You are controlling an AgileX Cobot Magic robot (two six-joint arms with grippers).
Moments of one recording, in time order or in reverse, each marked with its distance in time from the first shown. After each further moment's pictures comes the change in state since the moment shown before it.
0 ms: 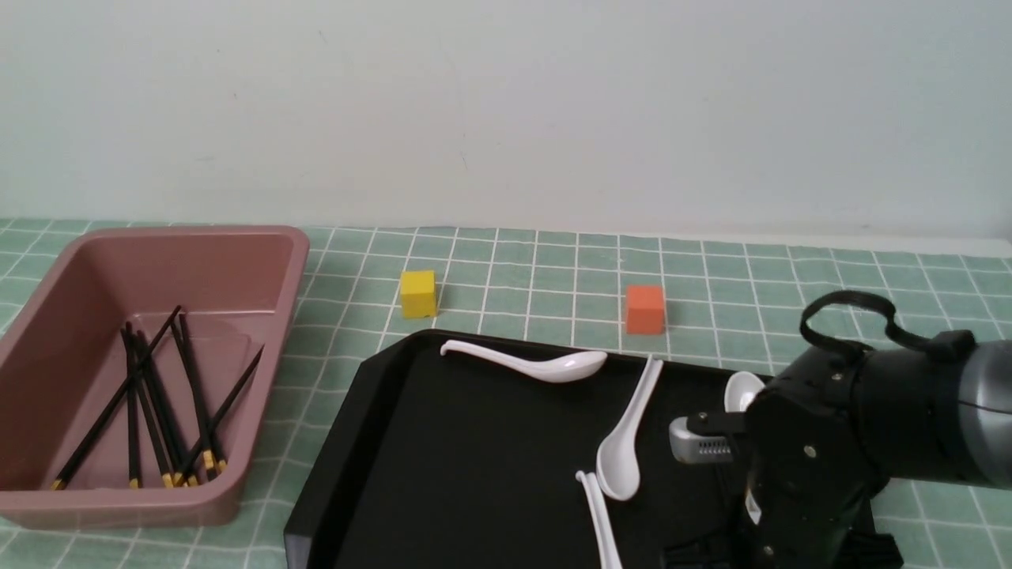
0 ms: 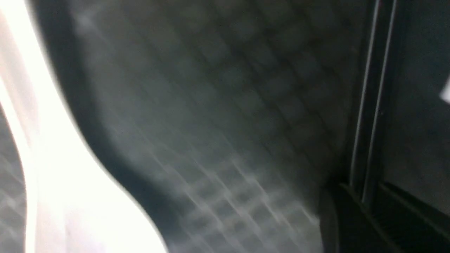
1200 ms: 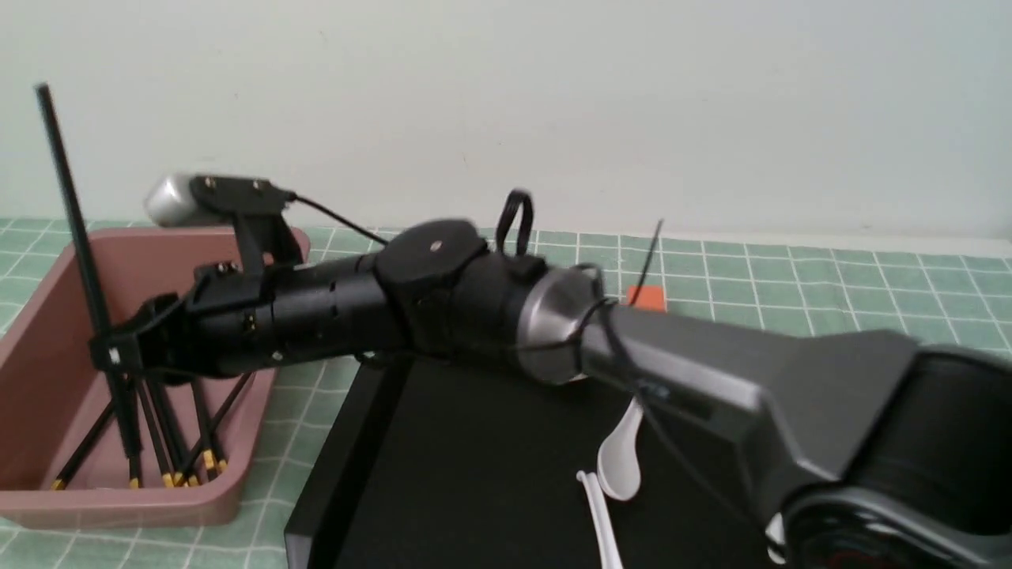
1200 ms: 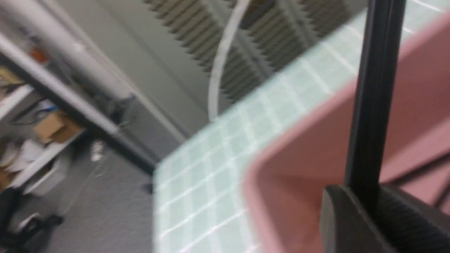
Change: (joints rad) right arm 0.226 0.672 -1.125 1.562 -0.284 -1.710; left arm 0.000 0.000 0.000 0.000 0.000 0.000
